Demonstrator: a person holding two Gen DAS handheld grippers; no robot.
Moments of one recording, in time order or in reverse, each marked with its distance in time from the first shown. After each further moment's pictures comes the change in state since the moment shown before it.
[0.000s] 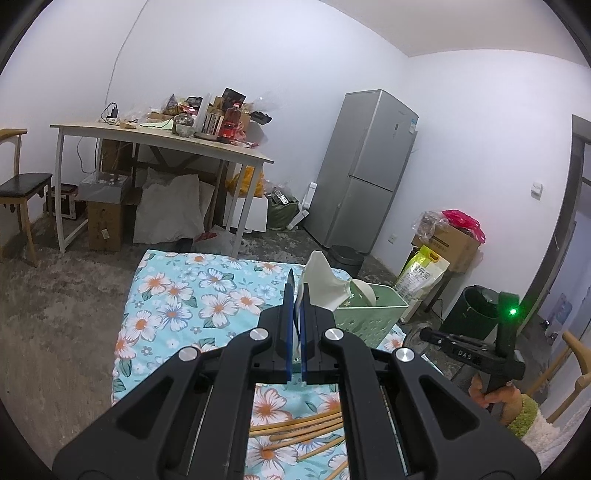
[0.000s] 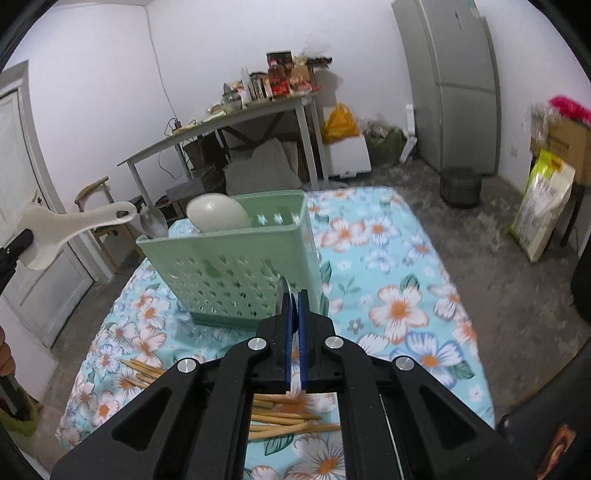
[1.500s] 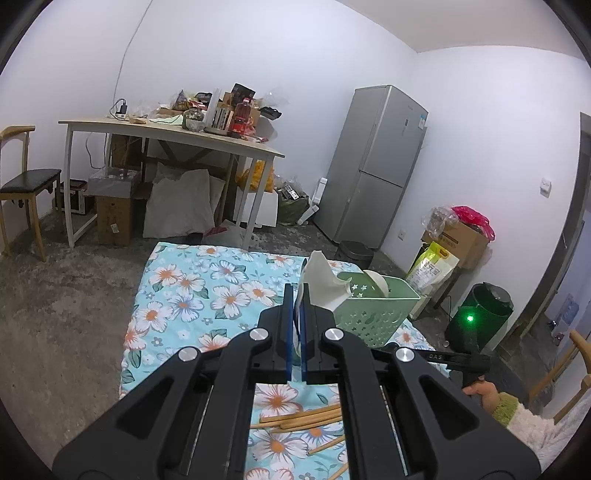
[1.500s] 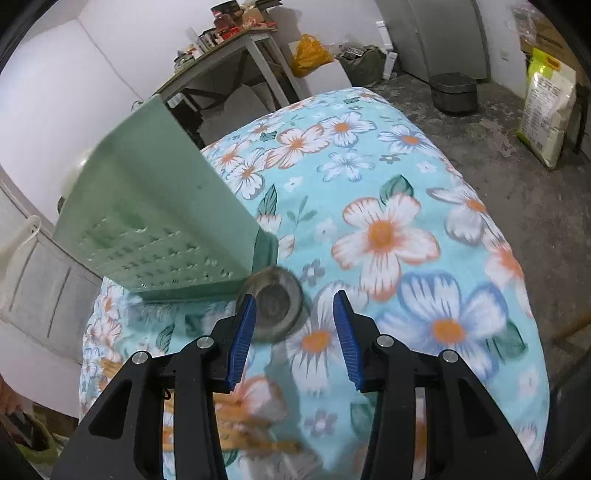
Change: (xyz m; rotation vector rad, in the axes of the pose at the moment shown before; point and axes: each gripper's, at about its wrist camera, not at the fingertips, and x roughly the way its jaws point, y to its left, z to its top) left arm -0.002 0.011 -0.005 -0.014 0.022 0.041; right arm 0.101 -0.077 -0.038 0.241 0.265 0.088
